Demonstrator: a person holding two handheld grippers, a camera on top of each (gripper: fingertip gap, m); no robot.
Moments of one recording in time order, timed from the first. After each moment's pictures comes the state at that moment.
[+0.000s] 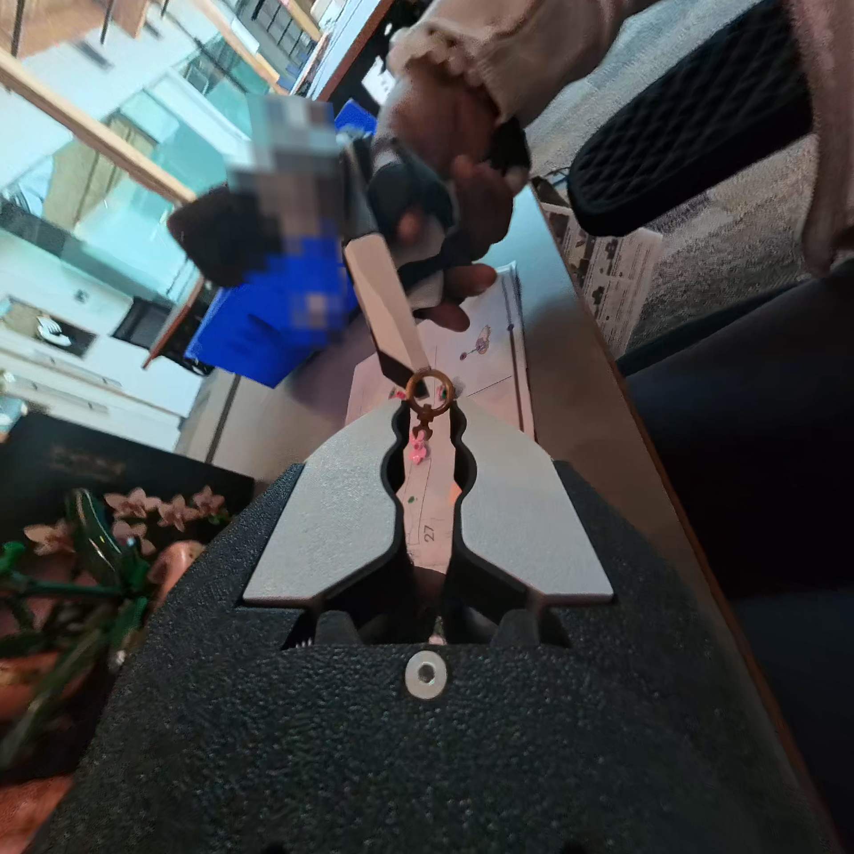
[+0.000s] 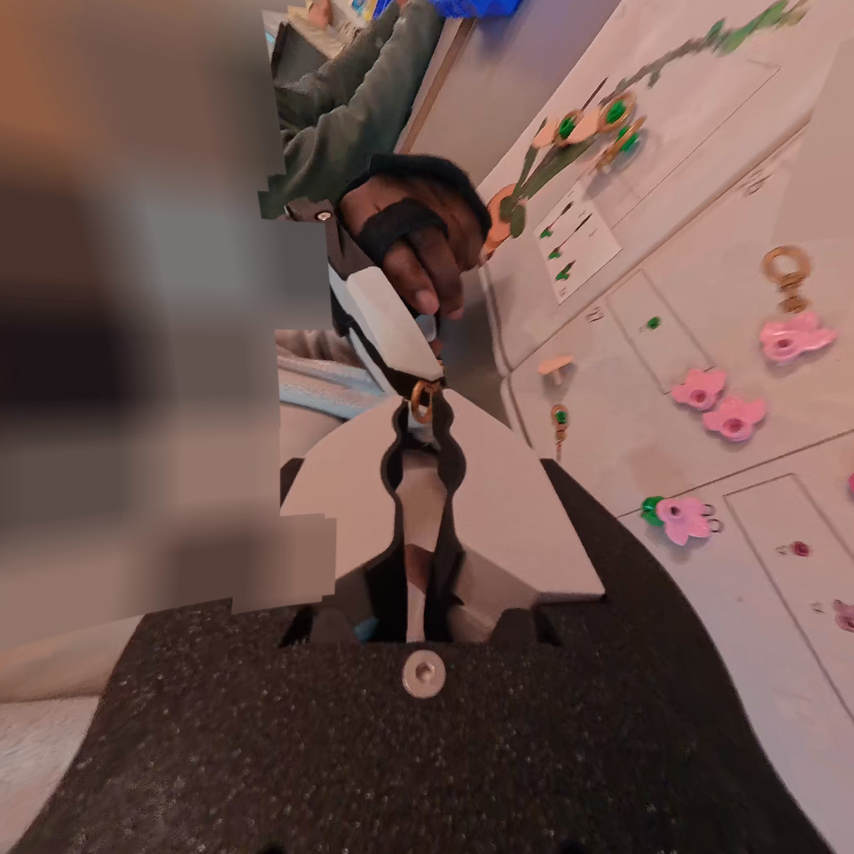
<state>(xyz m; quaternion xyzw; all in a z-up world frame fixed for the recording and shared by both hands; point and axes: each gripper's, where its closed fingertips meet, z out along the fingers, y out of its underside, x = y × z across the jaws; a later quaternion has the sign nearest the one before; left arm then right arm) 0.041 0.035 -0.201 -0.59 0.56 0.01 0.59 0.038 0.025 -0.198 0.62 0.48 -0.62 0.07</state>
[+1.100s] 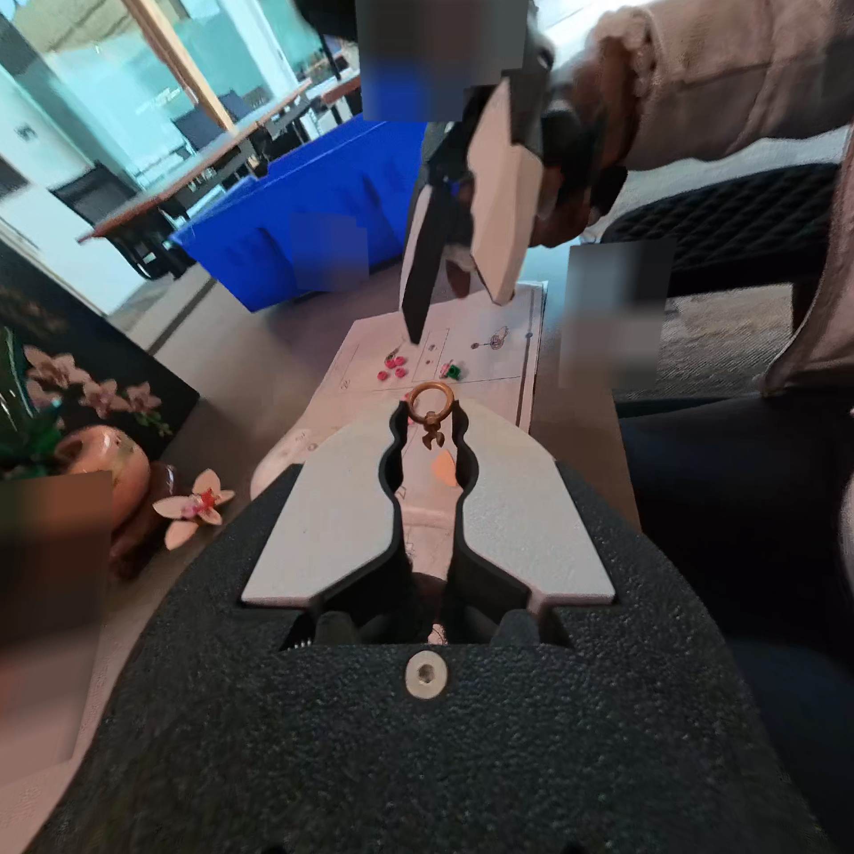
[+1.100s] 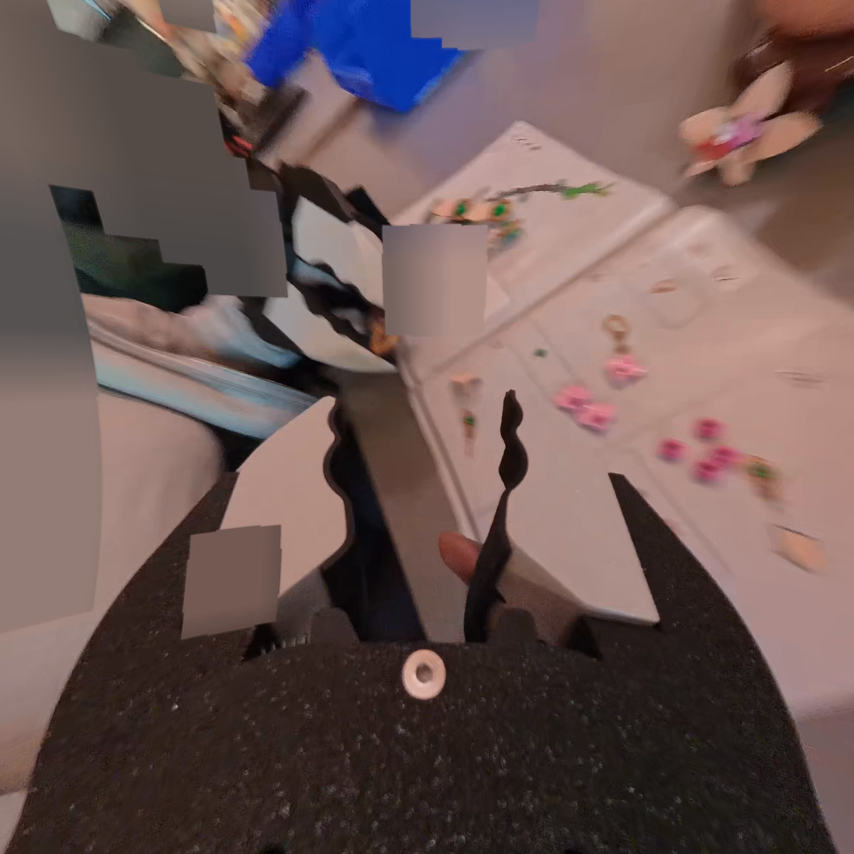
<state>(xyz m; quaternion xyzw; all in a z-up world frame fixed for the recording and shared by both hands) 0.017 0.036 -0.203 -0.68 0.42 -0.09 0.59 0.047 0.049 -0.206 0.64 0.54 -0.53 -0.15</state>
